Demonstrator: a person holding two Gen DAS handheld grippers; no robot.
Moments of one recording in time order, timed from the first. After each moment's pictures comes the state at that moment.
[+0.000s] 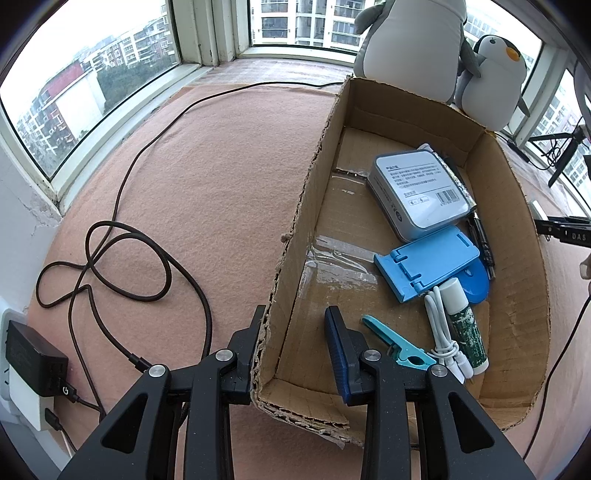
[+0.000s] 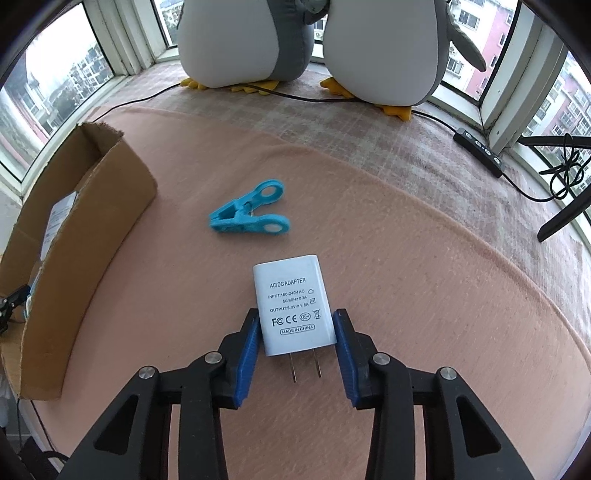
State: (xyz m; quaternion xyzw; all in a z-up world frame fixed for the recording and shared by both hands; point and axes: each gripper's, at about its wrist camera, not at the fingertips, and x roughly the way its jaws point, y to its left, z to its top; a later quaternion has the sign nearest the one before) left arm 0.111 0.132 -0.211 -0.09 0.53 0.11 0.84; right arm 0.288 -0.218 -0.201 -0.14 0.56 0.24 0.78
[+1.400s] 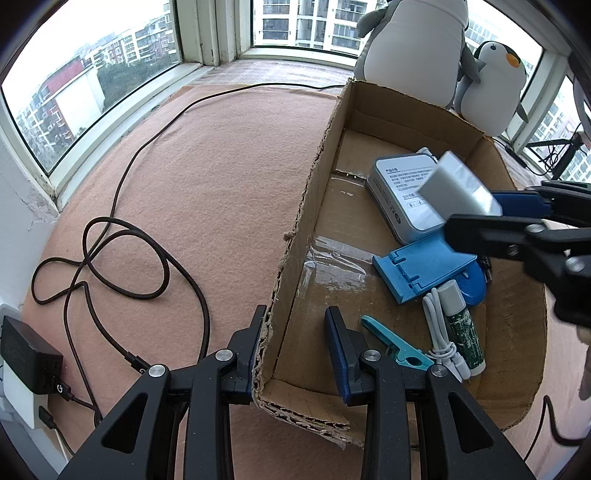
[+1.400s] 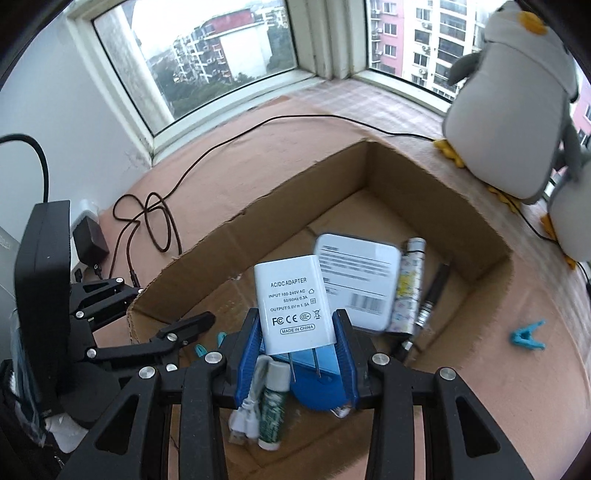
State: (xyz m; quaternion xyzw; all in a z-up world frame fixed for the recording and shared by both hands) left arm 0.109 0.134 -0.210 -0.10 0.52 0.10 0.84; right arm 0.172 0.001 -0.144 -0.18 0.50 0.42 0.73
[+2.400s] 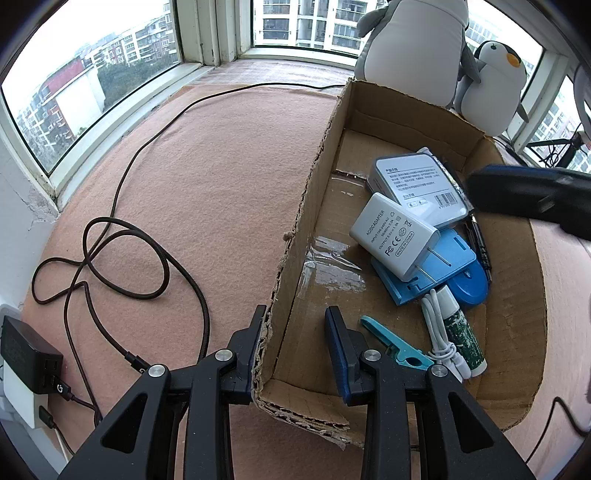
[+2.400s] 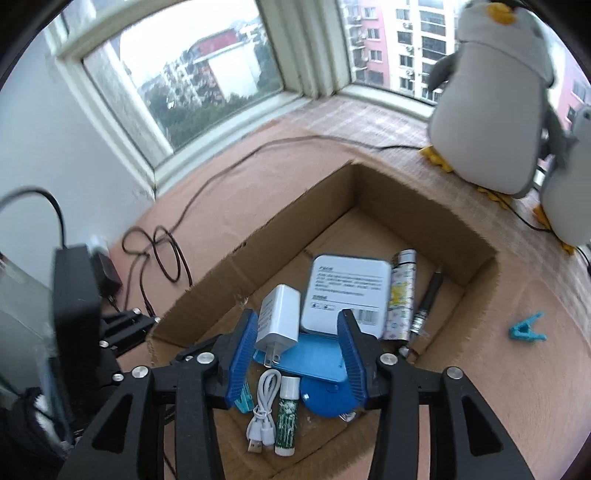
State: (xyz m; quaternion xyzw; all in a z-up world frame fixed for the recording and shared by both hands) left arm 0.108 0.134 -0.210 -0.10 0.52 0.10 0.84; right arm 0.184 -0.025 -0.120 -0.11 0.49 0.42 0.76
